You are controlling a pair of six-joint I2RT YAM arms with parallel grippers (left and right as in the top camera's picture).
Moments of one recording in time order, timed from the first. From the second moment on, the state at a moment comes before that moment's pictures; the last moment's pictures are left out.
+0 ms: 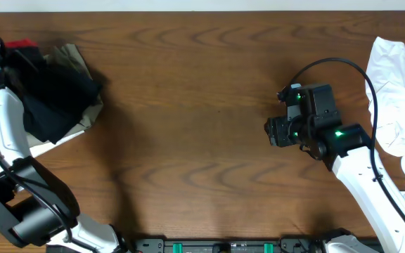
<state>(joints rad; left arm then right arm) 0.53 1.79 1.50 -0.48 0.02 -0.25 0.28 1.29 0.95 -0.69 -0.13 0.12</state>
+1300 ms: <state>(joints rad) 0.65 1.80 1.50 -0.51 0.45 -0.37 0.28 1.29 0.95 -0.71 -0.13 0.12</state>
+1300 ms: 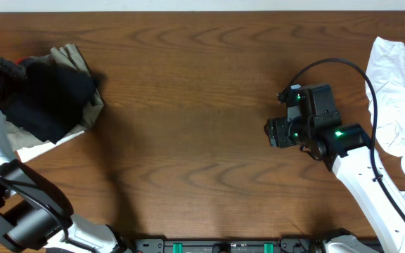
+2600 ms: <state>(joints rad) 0.28 1.42 1.48 -0.78 0.51 -0.14 0.28 1.29 0.95 -0.55 -0.12 0.11</state>
